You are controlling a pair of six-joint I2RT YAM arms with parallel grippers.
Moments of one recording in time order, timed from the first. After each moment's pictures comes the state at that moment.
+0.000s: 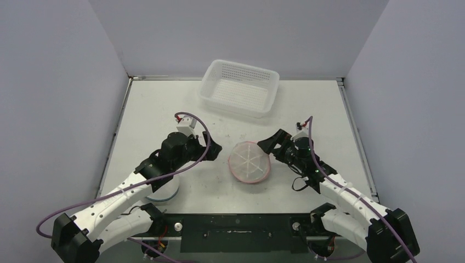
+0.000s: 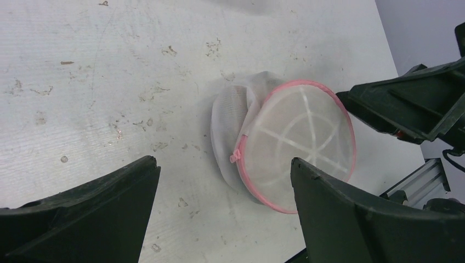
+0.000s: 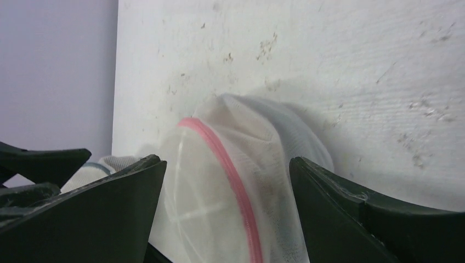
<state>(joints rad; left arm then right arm) -0.70 0.92 0.68 -0.20 -0.09 -0.62 0.51 0.96 0.42 0.11 -0.09 0.91</state>
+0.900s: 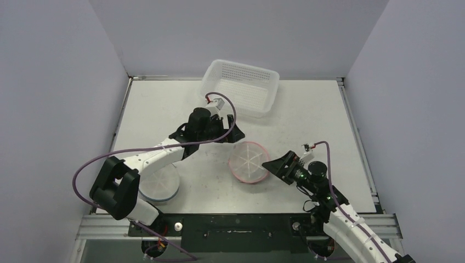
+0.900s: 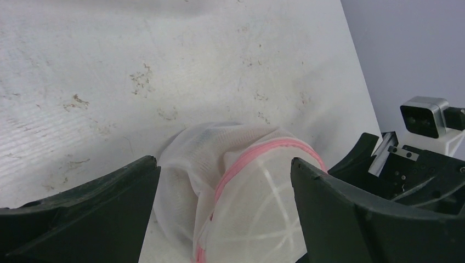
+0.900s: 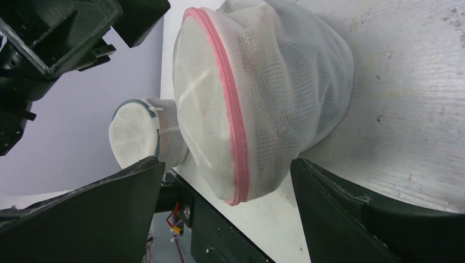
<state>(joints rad) -0.62 1.48 0.94 0.07 0.25 -0.61 0.43 0.46 0.14 -0.02 -0.34 1.04</state>
